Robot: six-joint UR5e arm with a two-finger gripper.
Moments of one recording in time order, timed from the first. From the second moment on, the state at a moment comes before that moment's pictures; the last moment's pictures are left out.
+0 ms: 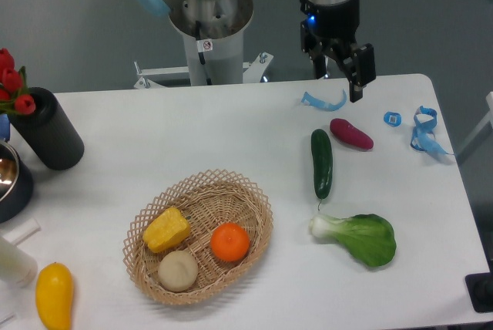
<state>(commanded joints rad) 2.73 -1.49 -1.79 -1.05 1.49 1.71</state>
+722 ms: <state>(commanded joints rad) 2.73 -1.50 -1.79 -1.05 1.46 1.68</state>
